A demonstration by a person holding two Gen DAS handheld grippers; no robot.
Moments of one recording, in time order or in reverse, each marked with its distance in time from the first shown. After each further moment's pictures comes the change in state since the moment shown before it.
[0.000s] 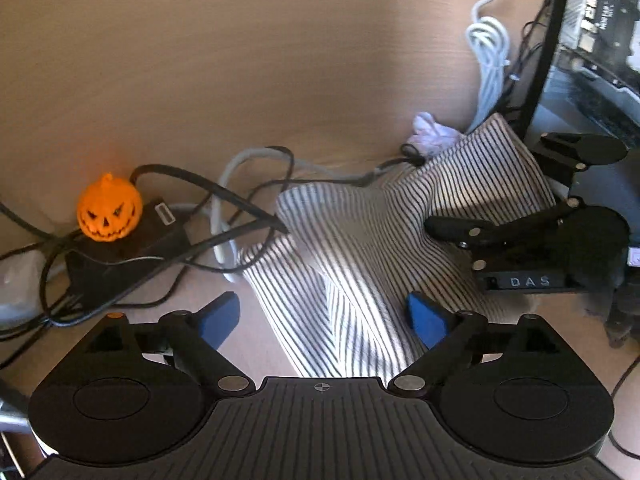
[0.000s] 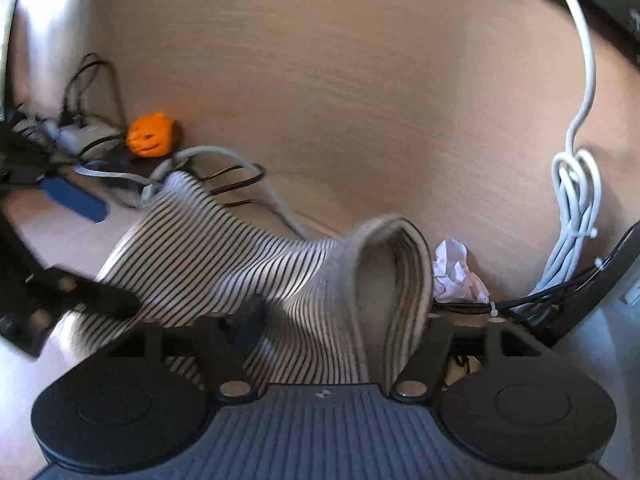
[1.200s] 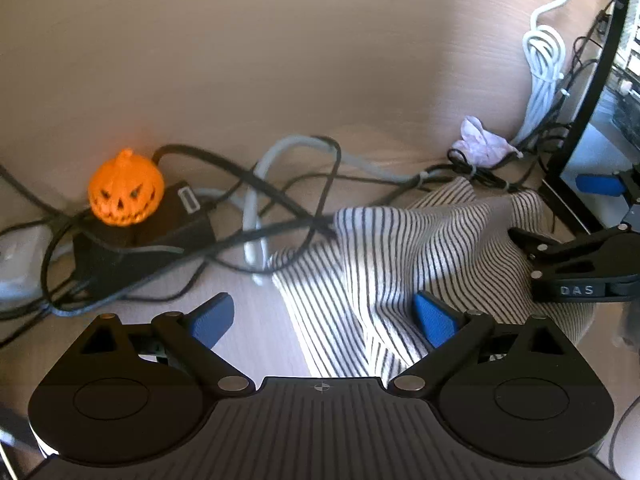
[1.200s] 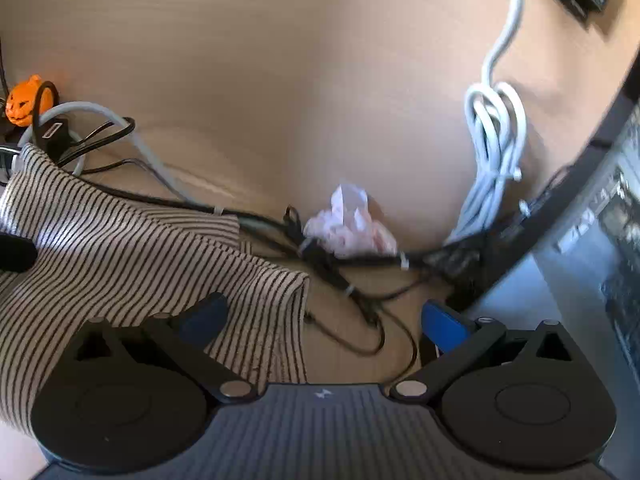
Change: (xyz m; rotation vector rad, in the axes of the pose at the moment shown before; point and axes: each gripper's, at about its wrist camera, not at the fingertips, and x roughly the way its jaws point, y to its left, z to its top) left arm 0.017 0.013 -0.002 -0.087 0.018 0.056; right arm 0.009 -0.024 -0.017 0.054 0.140 -0.280
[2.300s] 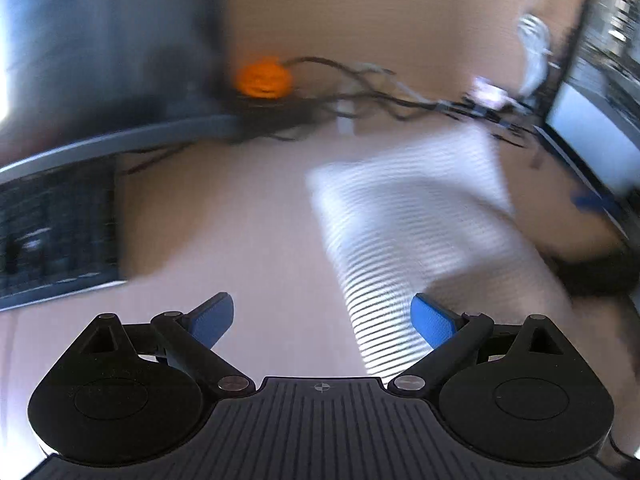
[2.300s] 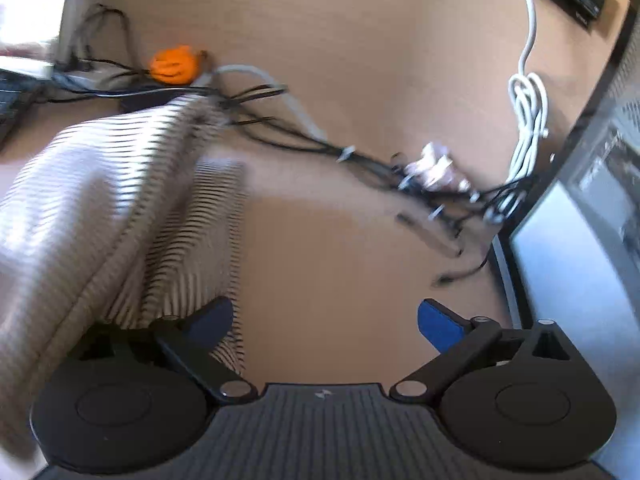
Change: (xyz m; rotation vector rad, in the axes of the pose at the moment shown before) left arm -0.138 0.029 -0.128 -0.129 0.025 0.173; right arm -0.114 0.073 -0.090 -0.052 -0.036 0.209
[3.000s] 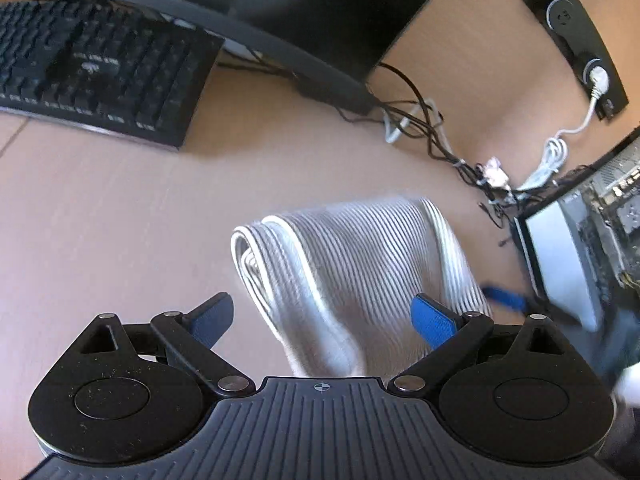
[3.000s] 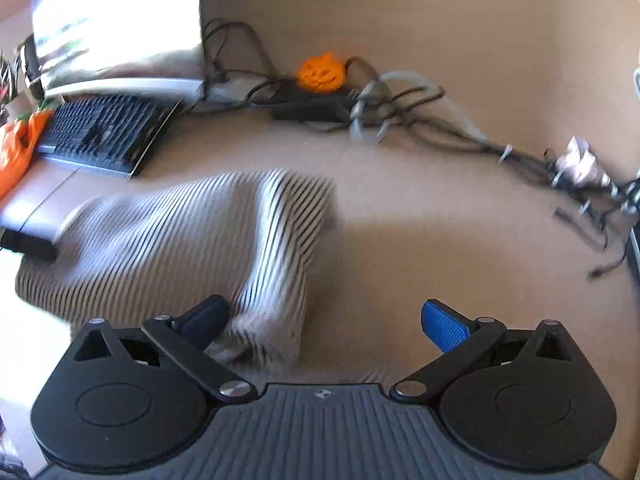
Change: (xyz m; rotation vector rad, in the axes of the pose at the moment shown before) left arm -0.032 0.077 -0.049 -0.479 0.054 -0.245; right arm -0.012 0.044 0.015 0.036 0.041 0.364
